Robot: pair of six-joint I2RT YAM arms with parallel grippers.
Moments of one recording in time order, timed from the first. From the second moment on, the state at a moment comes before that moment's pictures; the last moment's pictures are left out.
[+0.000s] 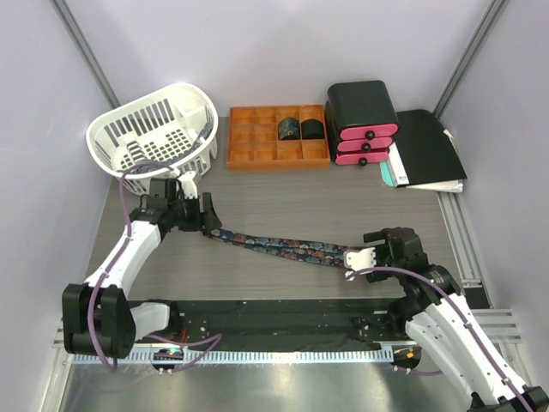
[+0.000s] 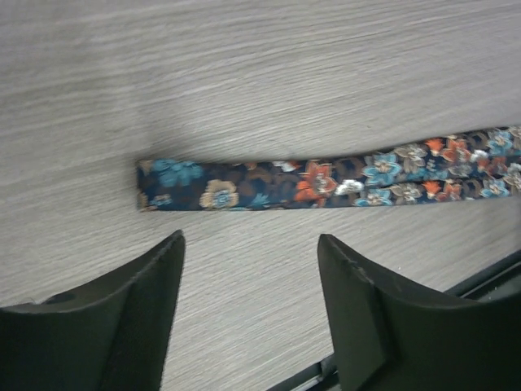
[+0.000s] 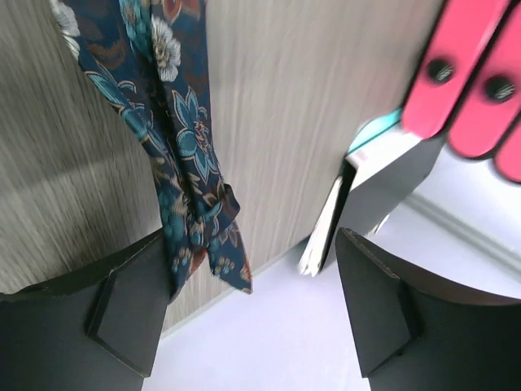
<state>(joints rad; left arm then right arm) -0.09 1.21 0.77 -0.46 0.39 -0.15 0.35 0.52 0.41 -0.72 0.10 -1.44</state>
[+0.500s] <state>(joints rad) -0.20 1.37 1.01 -0.57 0.52 0.31 0.35 0.76 0.59 -1.04 -0.18 -1.33</state>
